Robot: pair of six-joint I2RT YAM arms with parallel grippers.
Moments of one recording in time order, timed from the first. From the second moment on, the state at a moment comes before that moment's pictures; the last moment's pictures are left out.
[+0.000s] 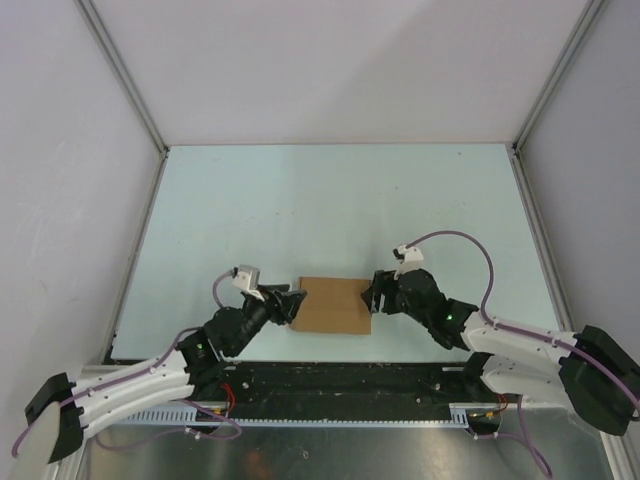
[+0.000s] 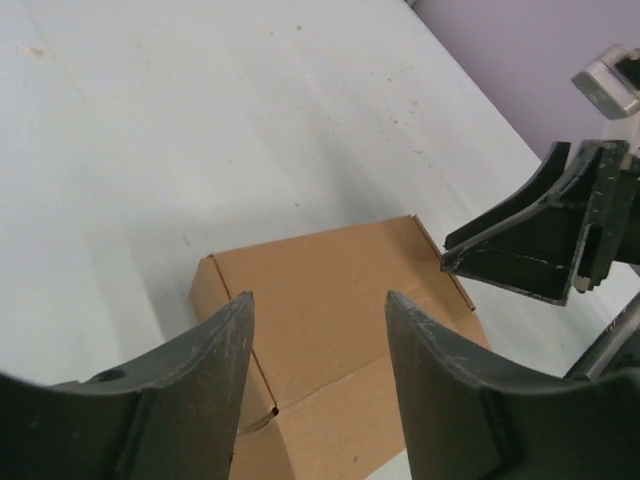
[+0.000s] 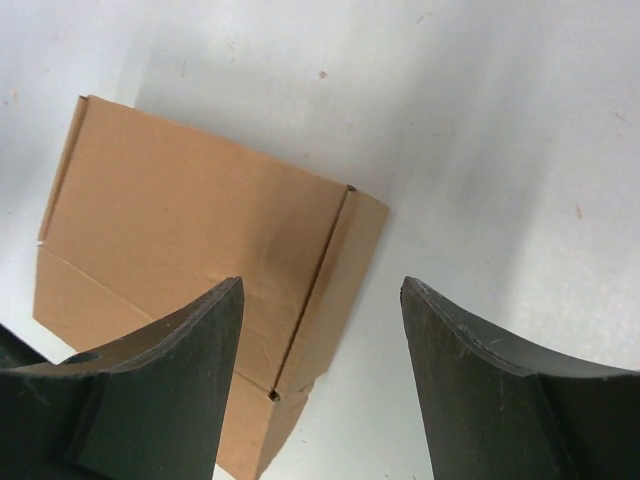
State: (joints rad) left arm -0.99 0.54 0.05 0.42 -0.37 -0.50; right arm 0.87 1.03 0.35 0.13 0.22 0.63
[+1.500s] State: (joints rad) left arm -1.18 0.61 0.05 0.10 -0.46 -0.78; right arm 0.80 1.23 0.37 0.34 0.04 0.60
